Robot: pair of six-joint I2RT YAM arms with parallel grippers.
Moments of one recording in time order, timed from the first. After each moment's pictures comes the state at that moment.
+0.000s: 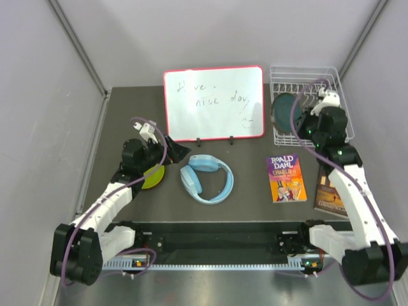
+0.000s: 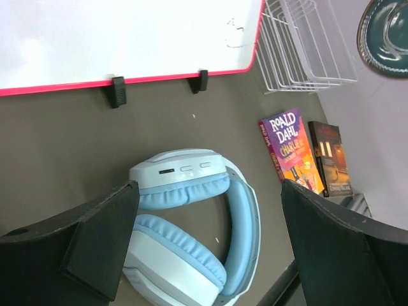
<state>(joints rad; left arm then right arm) -0.23 1.04 0.52 0.26 0.47 -0.62 0.09 1.07 1.06 -0.38 0.05 0.25</state>
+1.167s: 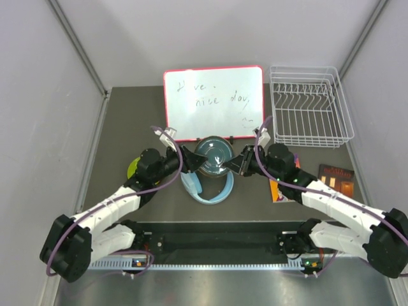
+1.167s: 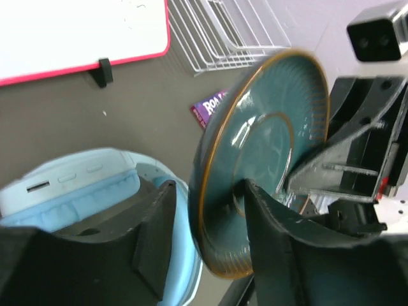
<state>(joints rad) -0.54 1.05 0.47 0.48 0.36 -0.69 0.72 1.03 0.60 0.16 -0.24 0.79</state>
